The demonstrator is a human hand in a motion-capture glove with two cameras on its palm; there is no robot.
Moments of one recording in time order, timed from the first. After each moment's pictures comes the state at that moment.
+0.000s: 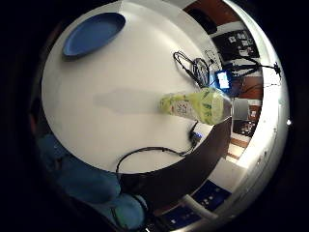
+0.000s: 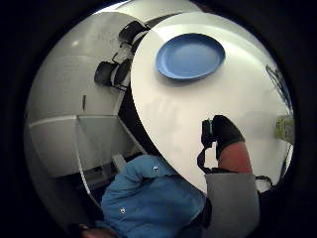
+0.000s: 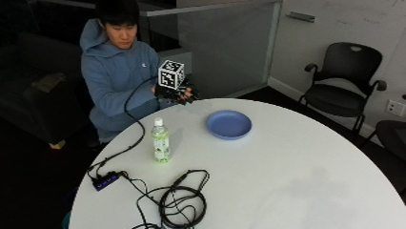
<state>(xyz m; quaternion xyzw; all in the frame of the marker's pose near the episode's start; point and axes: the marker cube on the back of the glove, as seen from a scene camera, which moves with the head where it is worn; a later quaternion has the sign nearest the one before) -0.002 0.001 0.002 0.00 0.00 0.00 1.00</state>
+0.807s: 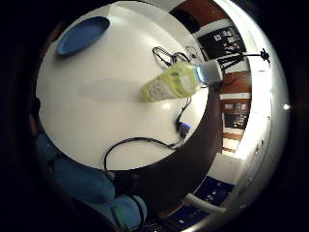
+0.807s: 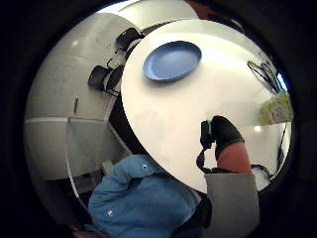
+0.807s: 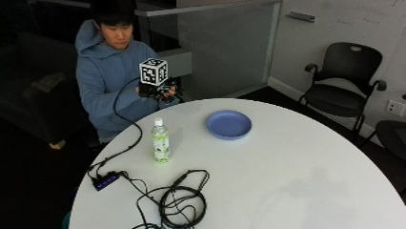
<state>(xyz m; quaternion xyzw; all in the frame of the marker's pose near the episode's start) 0.041 0.058 -0.013 0.05 0.06 0.03 1.00</state>
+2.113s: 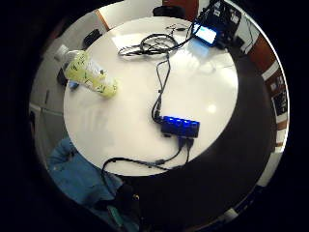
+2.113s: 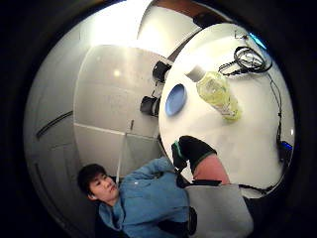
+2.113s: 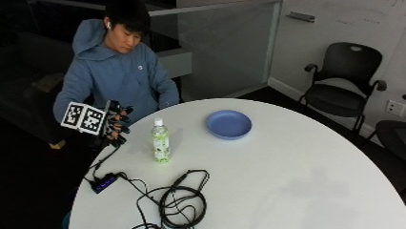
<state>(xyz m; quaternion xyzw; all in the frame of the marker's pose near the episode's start) 0.305 0.126 -0.013 0.17 -0.30 0.04 0.94</state>
